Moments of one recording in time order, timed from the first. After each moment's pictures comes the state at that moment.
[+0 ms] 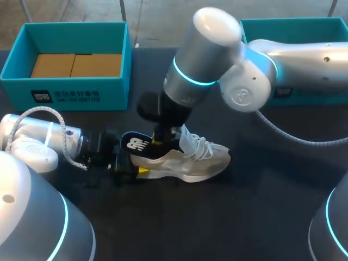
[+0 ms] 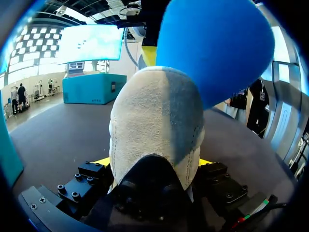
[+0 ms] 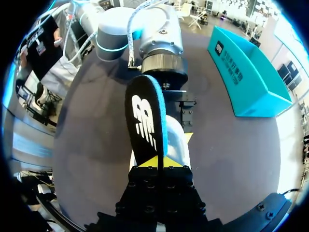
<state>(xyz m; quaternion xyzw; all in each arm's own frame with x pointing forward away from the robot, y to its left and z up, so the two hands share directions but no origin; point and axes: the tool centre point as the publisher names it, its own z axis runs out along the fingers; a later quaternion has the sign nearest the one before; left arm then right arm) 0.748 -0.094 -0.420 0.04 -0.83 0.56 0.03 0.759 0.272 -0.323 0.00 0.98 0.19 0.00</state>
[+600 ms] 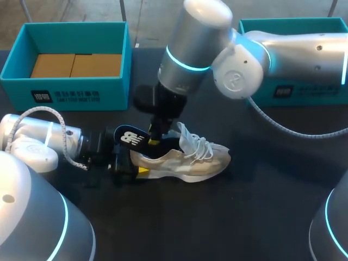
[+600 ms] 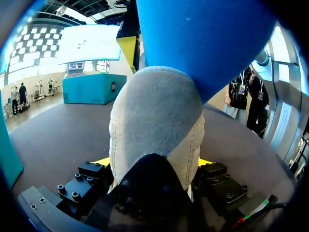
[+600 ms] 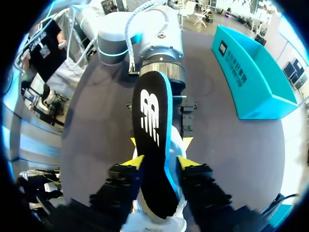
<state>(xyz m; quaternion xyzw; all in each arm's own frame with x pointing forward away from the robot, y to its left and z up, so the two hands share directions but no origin) 0.748 -0.094 -0.420 0.04 -0.83 0.56 0.03 0.763 0.275 -0.315 0.00 0.98 0.18 -0.04</state>
